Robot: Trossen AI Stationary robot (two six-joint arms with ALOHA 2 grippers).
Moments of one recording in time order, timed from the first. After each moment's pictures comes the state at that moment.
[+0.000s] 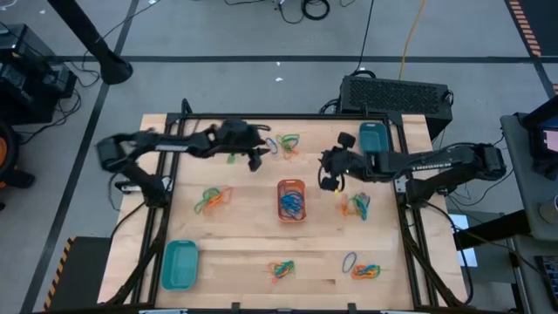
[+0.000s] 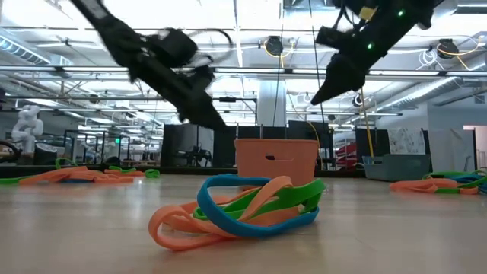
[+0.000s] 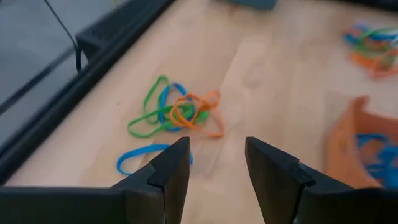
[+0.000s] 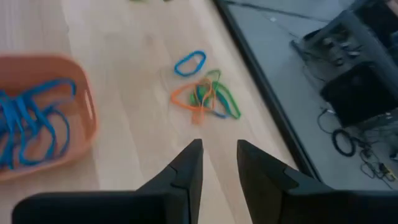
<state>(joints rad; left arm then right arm) 0.46 1.56 0.79 0.18 0.14 0.04 -0.07 1.24 0.78 -0.28 0.51 -0.09</state>
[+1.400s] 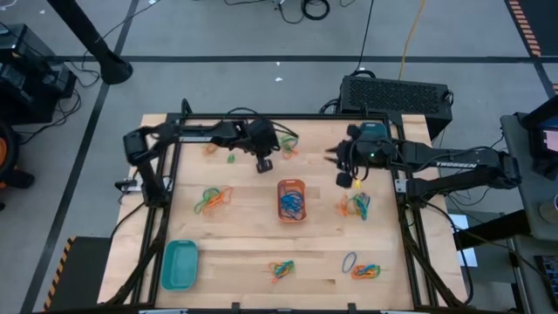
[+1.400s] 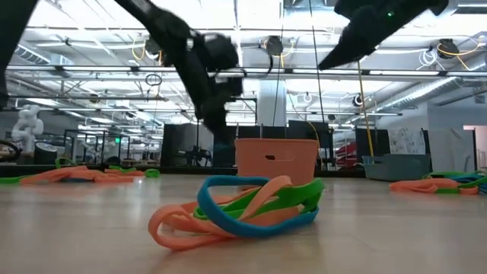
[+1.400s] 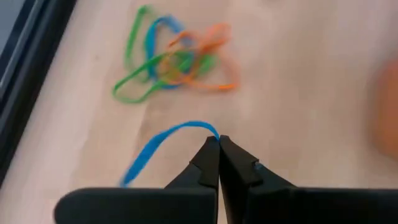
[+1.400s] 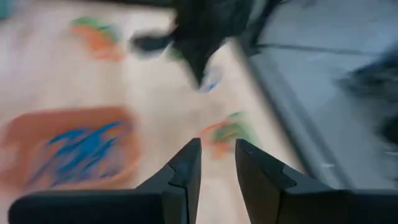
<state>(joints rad) 0.39 1.78 1.22 -0.44 0.02 0.17 -0.16 1.01 0.81 -0.35 0.18 -0.14</state>
